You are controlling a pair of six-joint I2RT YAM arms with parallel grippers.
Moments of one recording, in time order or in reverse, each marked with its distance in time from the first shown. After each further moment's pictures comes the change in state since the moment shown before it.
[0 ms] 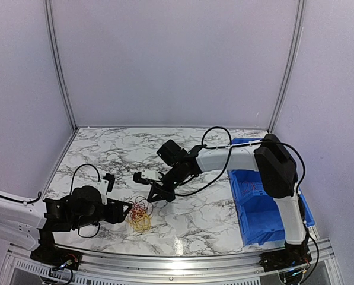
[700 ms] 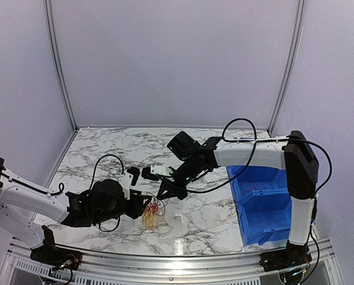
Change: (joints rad) left arm -0.065 0.298 0.190 0.197 -0.037 0.182; right arm 0.000 -0.229 -0.137 -0.101 0.038 -0.003
